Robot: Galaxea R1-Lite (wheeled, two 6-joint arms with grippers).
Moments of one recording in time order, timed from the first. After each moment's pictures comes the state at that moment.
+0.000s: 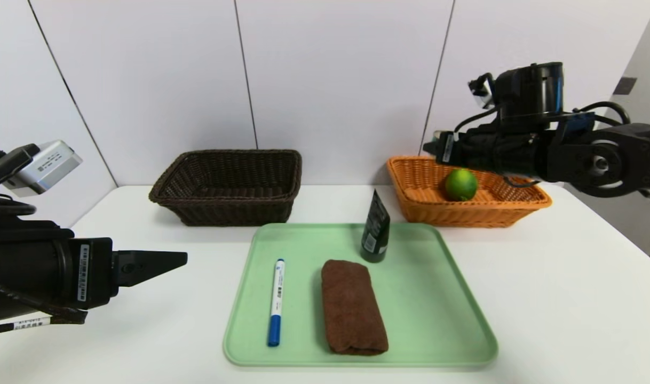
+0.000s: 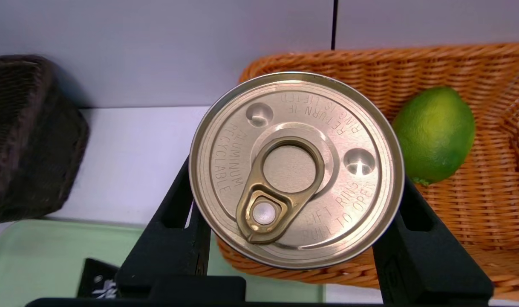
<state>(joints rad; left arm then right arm) -0.42 1.14 -0.91 0.31 0.00 -0.32 0.32 1.87 -1.38 -0.13 -0.15 0.24</state>
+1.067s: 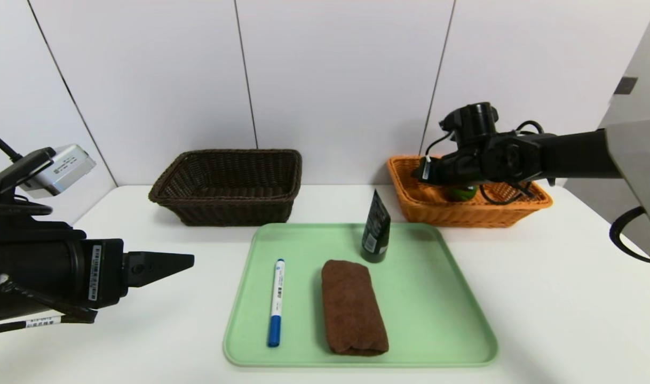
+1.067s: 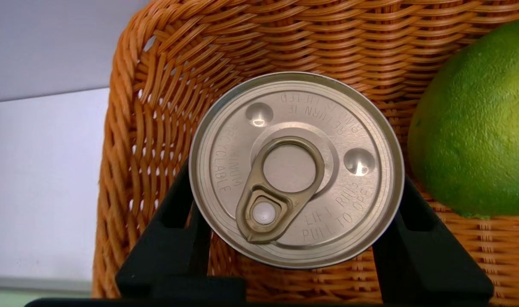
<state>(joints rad) -0.42 1.17 -0.91 0.31 -0.02 -0.32 0.23 2.22 -1.74 0.11 -0.08 0.31</state>
